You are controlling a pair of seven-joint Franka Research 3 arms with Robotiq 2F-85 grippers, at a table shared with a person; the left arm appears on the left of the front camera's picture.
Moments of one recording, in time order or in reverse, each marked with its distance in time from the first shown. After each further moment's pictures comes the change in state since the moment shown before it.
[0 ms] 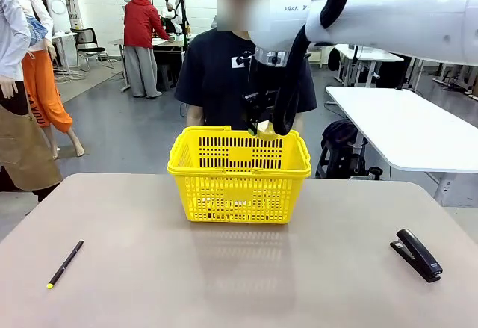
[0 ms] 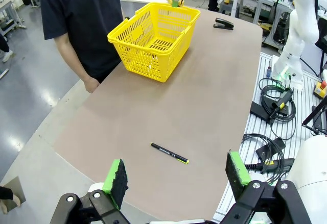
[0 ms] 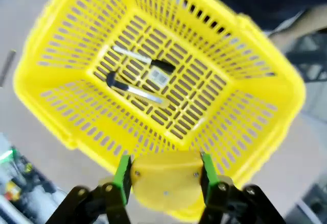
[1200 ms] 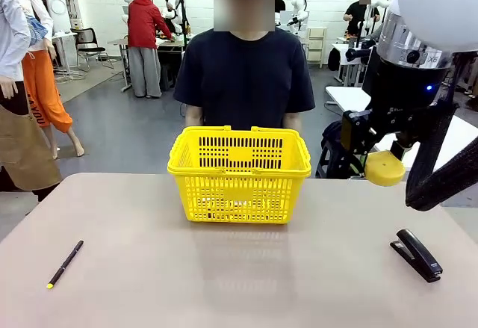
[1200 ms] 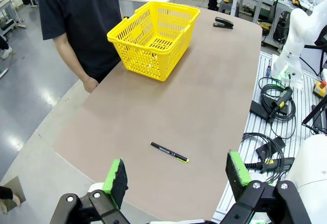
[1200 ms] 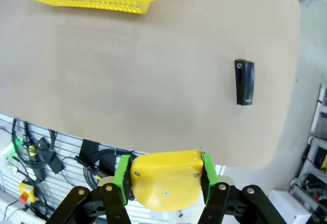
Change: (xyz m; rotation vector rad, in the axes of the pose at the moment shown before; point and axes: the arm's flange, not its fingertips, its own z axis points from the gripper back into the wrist) left arm -0.001 0.000 0.000 -0.001 0.004 0.000; right arm -0.305 0.060 0.109 -0.158 -0.019 -0.421
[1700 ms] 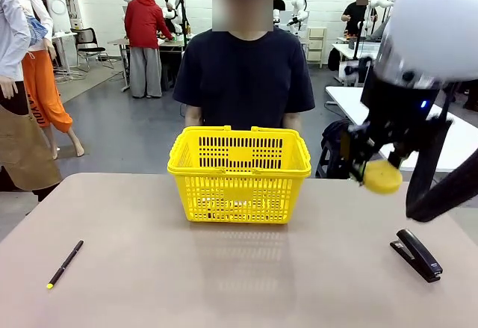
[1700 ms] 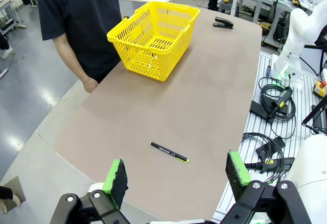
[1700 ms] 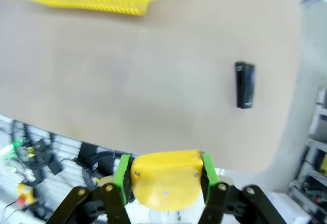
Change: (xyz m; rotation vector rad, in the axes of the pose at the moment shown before) left arm 0.000 0.000 0.000 0.000 0.000 0.000; right arm 0.000 -0.002 -0.004 0.001 -0.010 0.007
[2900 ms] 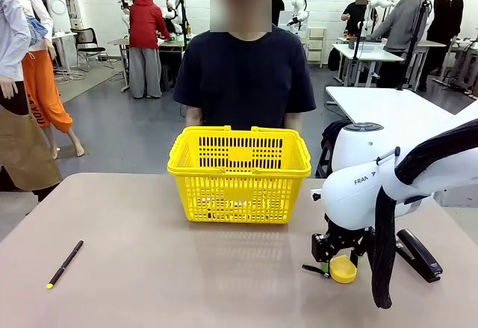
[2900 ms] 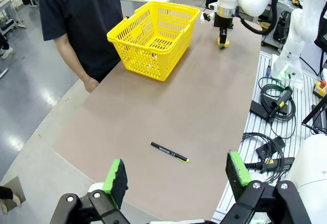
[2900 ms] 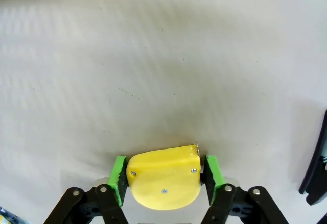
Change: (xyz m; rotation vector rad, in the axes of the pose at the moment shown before) left arm 0.000 0.000 0.000 0.000 0.000 -0.001; right arm 0.047 -0.015 -0.328 0.041 0.228 -0.009
